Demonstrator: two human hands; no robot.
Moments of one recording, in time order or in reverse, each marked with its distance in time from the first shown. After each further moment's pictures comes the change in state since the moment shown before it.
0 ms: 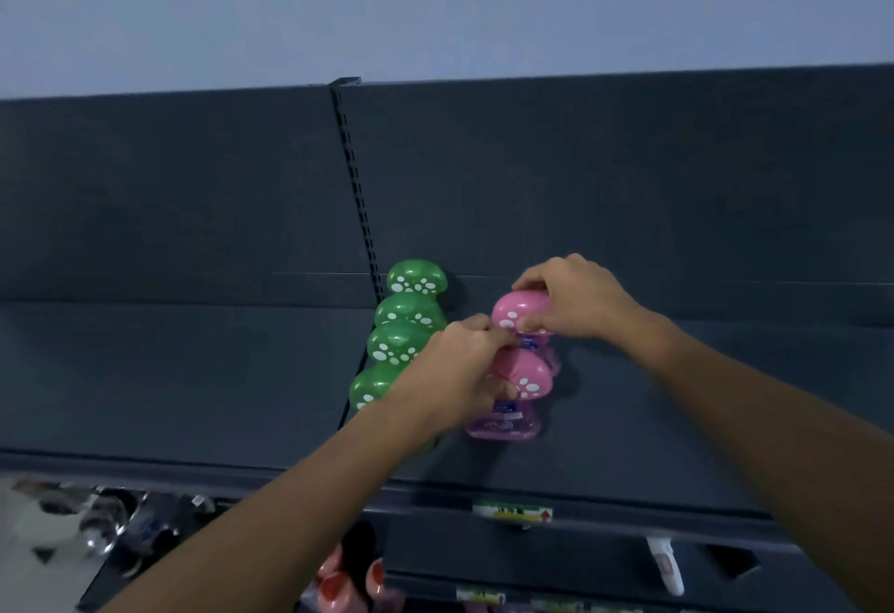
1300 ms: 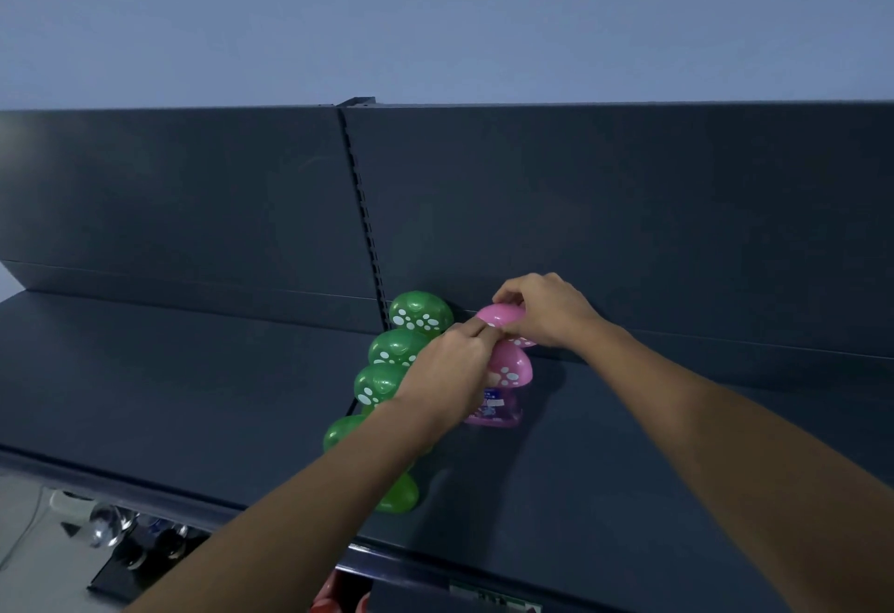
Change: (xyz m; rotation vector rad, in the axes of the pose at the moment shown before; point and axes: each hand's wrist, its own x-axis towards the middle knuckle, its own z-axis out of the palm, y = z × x) left_hand 0.076 -0.043 0.029 0.220 0.105 -0.125; right_hand 0.097 0.011 0.024 0.188 -0.069 -0.067
